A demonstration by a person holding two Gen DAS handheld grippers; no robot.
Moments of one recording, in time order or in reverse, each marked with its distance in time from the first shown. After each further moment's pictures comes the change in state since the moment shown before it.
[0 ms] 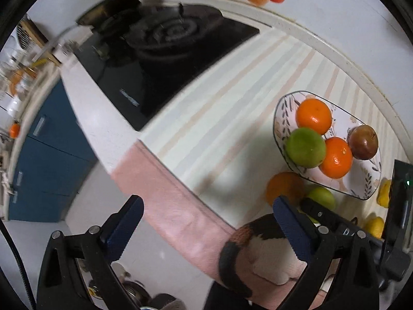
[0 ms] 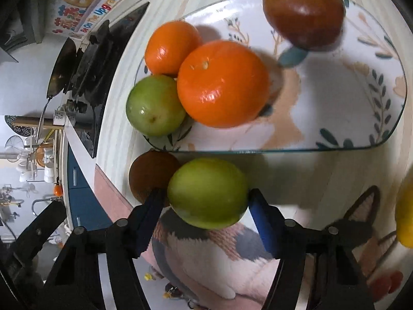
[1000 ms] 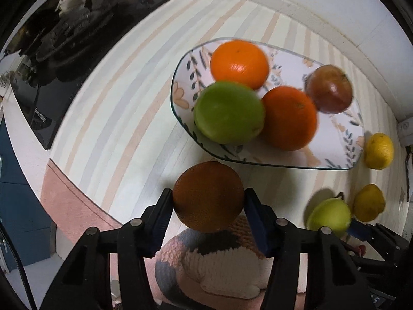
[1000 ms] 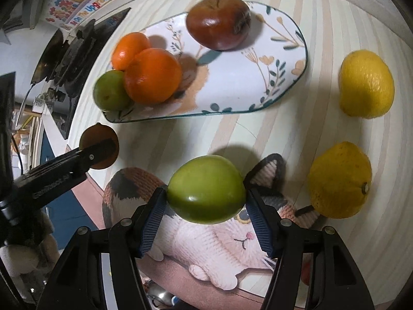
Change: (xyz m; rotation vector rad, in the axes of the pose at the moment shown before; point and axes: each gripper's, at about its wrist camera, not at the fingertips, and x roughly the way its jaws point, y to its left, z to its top) left arm 0.047 -0.096 -0.012 0.249 0.080 -0.175; right arm -0.055 -0.044 -0.031 -0.038 -0.034 -0.138
